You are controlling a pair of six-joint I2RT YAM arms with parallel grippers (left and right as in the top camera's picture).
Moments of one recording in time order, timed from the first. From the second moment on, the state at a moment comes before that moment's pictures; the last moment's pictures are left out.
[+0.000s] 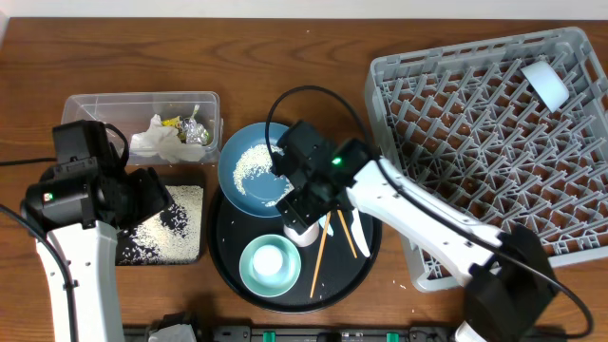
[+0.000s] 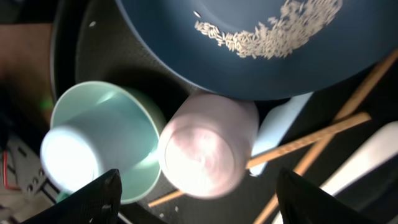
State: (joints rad) left arm 0.27 1.18 1.21 -1.31 0.02 -0.31; right arm 0.82 1.81 1.44 -0.98 -0.23 0.16
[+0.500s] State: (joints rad) left arm 0.27 1.18 1.21 -1.31 0.02 -0.31; right arm 0.86 1.92 1.44 -0.94 -0.18 0.35
